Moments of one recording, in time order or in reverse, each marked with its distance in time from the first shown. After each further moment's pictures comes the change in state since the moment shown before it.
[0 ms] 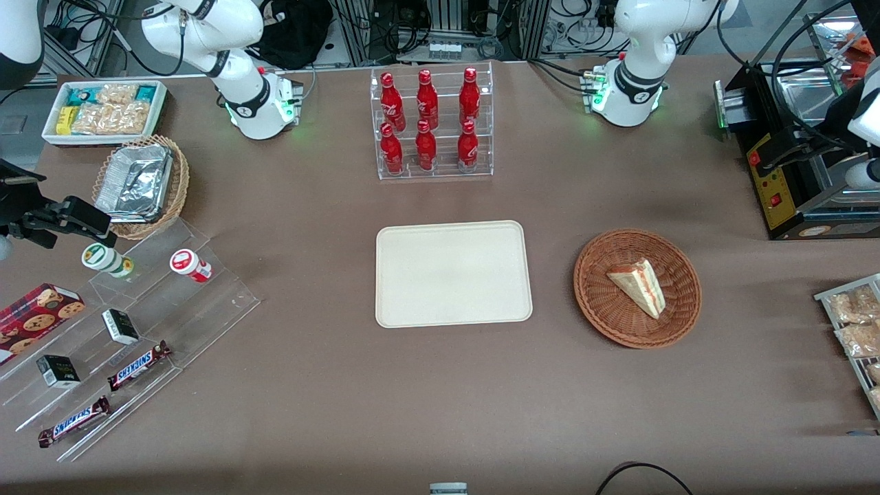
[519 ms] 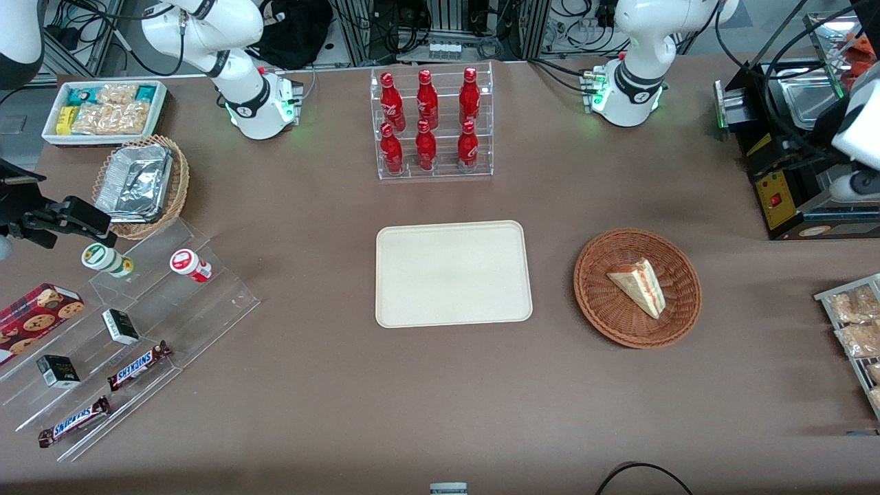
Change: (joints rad) arm -0.002 0.025 -0.003 -0.069 0.000 0.050 0.000
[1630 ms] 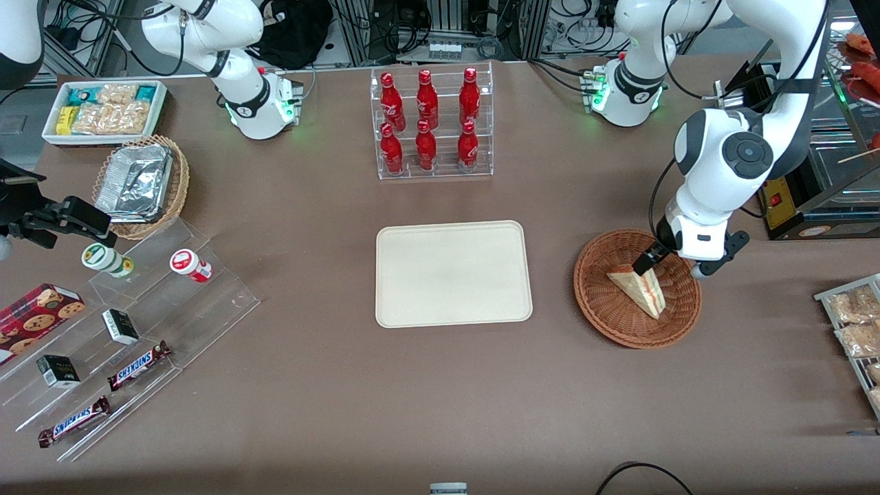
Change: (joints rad) arm -0.005 0.042 -0.103 -0.774 0.000 1.022 -0.701
